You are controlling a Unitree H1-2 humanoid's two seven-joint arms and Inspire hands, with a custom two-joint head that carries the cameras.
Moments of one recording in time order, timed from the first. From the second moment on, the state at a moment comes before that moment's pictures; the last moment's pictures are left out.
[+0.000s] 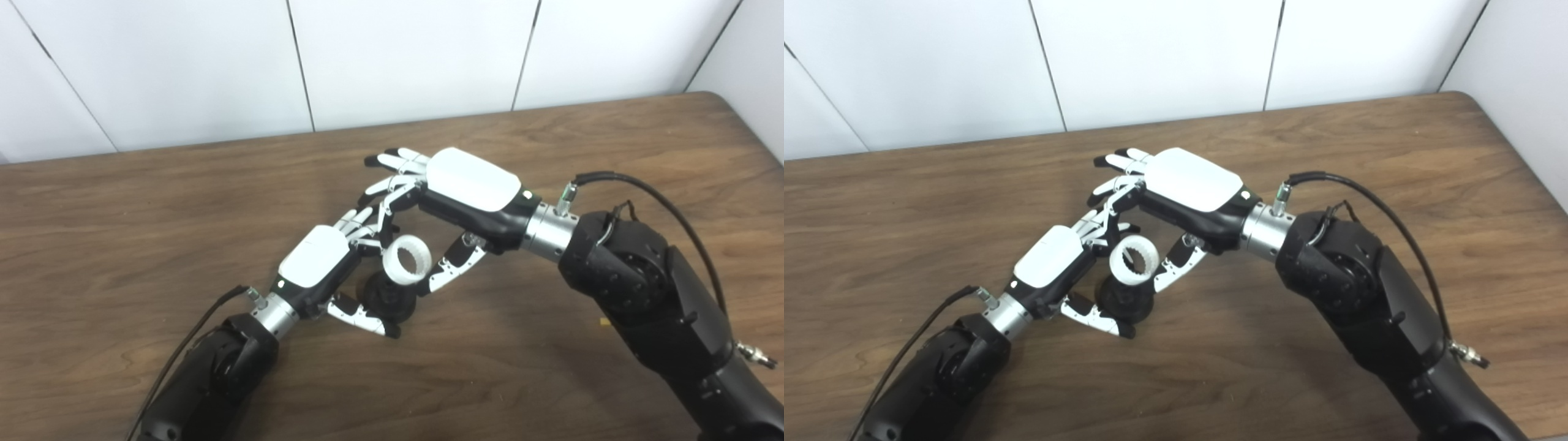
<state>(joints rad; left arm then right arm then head) -0.33 0.30 -0.51 0.24 0.74 -0.40 0.03 -0.38 -0.42 0.32 -0.48 -0.55 -0.01 0.56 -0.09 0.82</state>
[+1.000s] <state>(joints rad) -0.31 0.30 -0.51 0.19 0.75 -0.37 -0.01 -0.31 -0.37 0.32 -0.32 -0.64 -0.09 0.48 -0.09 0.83</state>
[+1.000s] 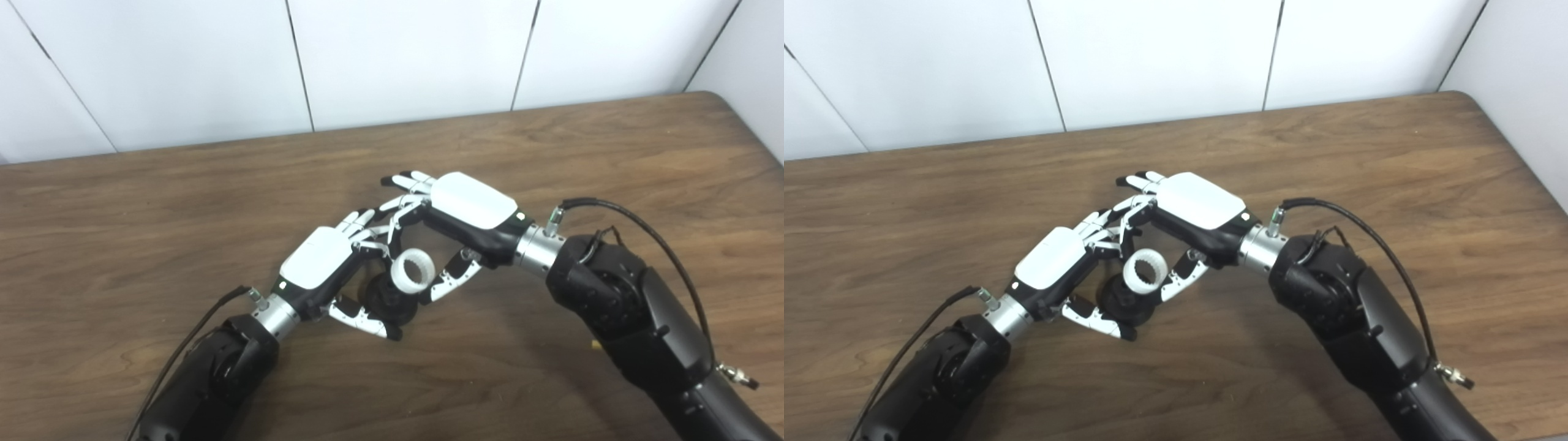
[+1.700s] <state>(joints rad) -0.31 0.30 -0.51 0.18 0.75 -0.37 -0.01 -0.29 -0.33 0.35 -0.29 -0.67 -0.12 0.47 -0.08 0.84</state>
